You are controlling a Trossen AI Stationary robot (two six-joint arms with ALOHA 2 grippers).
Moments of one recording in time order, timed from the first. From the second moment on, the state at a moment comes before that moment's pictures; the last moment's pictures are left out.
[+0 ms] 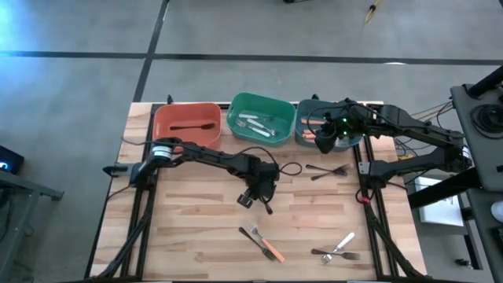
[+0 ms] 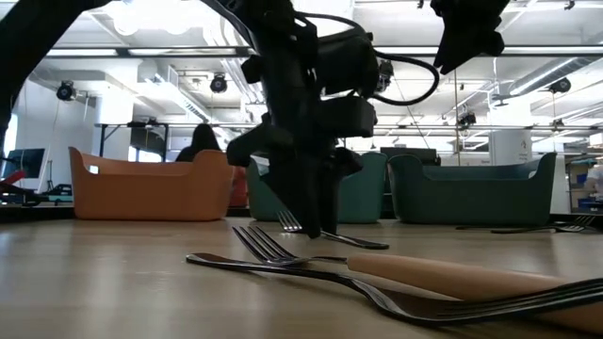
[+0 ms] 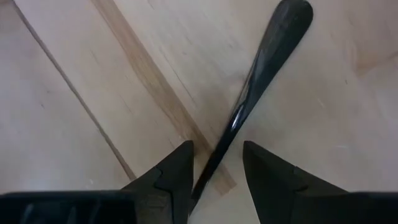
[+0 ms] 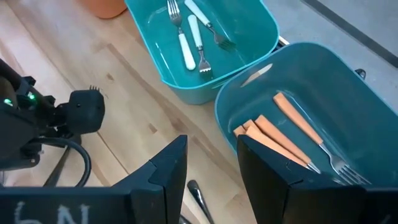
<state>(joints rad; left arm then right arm) -0.03 2.18 1.58 -0.67 0.17 0.54 -0.29 1.07 1.24 -1.06 0.19 0.38</state>
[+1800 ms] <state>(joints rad) 0.06 1.82 1.57 -1.12 0.10 0.19 -0.29 1.07 1.24 -1.06 0.26 0.33</state>
